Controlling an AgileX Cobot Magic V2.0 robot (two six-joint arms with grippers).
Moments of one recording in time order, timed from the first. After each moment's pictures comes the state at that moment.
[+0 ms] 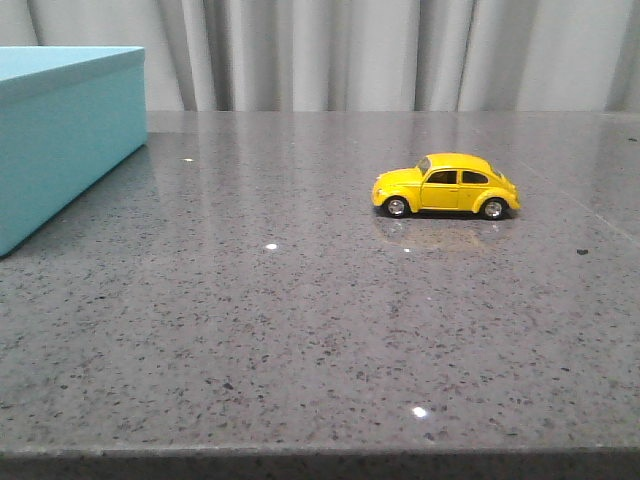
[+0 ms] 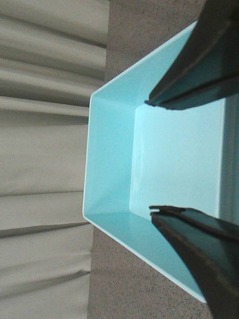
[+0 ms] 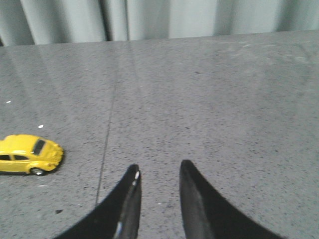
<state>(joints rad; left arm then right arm) 0.05 0.34 -0.39 -0.23 0.17 0.10 0.01 0.38 -0.49 0.01 0.47 0.11</state>
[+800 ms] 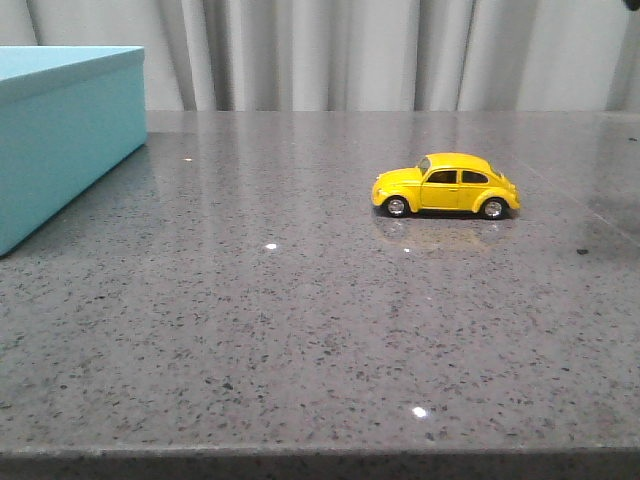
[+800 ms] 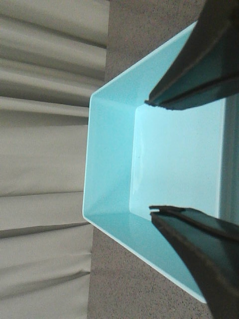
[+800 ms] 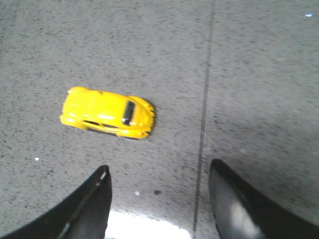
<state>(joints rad) 0.05 0.34 -0.39 -0.23 0.17 0.10 0.24 1.15 -1.10 0.15 0.86 0.12</state>
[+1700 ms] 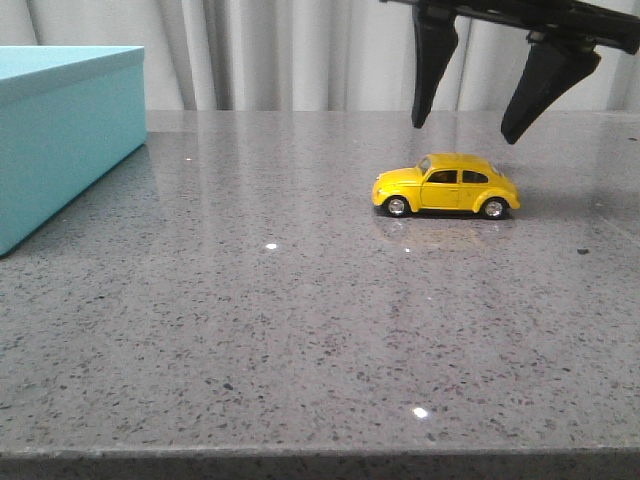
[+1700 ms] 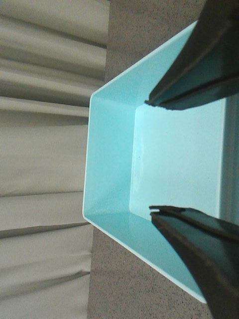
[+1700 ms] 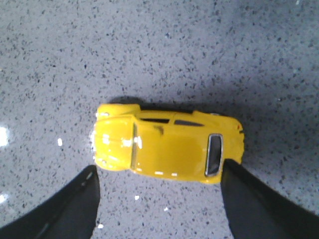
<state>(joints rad) 0.05 0.34 -0.39 -0.23 0.17 0.10 0.42 1.69 -1.49 0.11 1.06 0.46</state>
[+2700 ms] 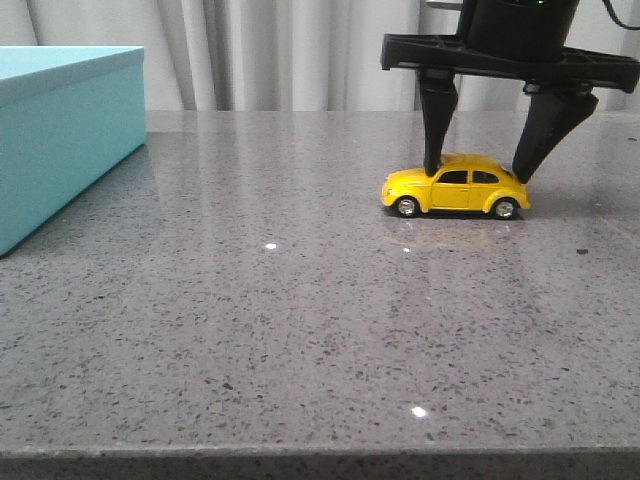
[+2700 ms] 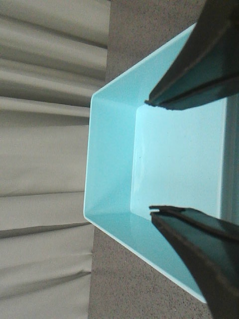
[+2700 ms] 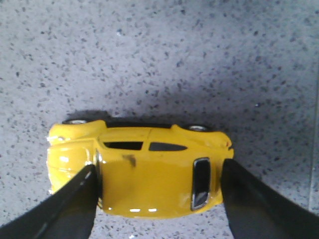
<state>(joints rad) 0.05 0.34 -0.39 -0.23 0.17 0.10 0.42 1.77 -1.50 0.02 1.09 0.51</state>
